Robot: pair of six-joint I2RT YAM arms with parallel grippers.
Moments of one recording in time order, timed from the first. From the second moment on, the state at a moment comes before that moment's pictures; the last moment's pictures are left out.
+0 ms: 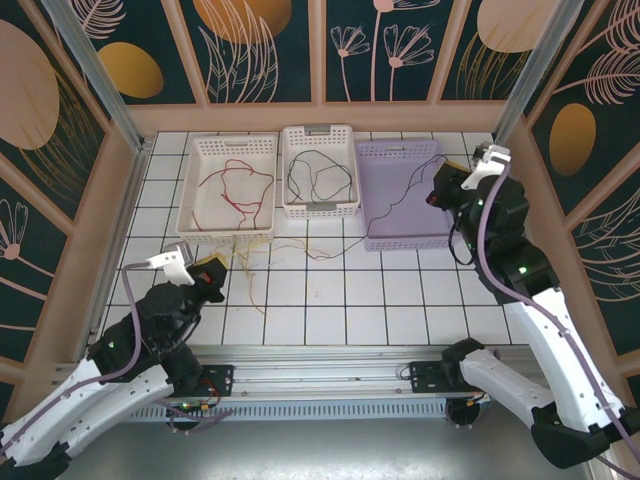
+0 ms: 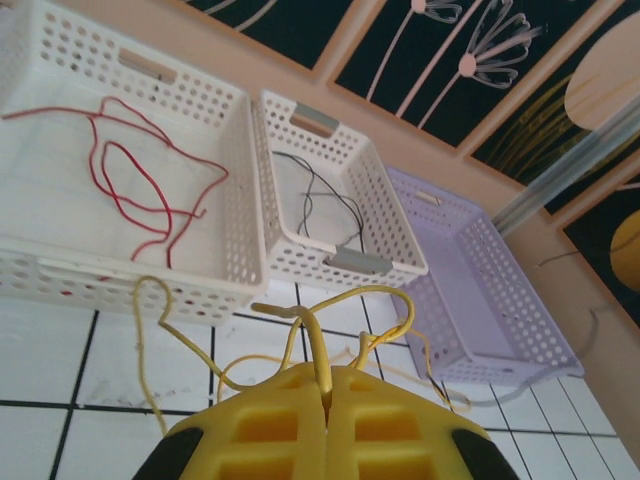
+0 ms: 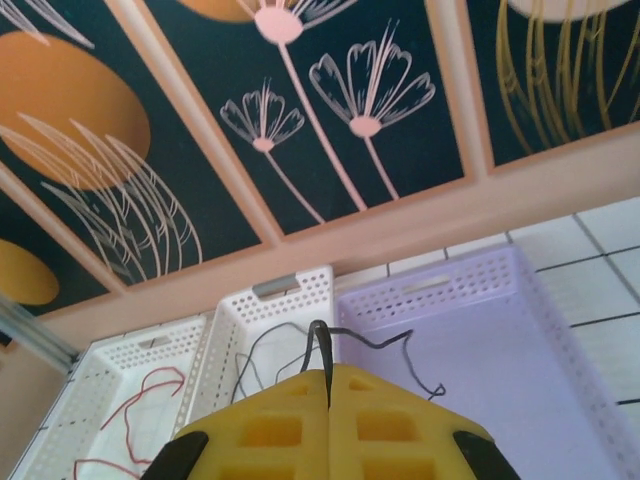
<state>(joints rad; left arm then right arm) -0.89 0.31 0.58 -0.55 -0.52 -0.75 0.44 0.86 1.19 -0.50 0.29 0.44</state>
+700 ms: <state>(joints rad) -0.89 0.37 0.78 -0.76 -0.76 -0.63 0.43 0.83 1.44 -0.71 0.51 0.31</state>
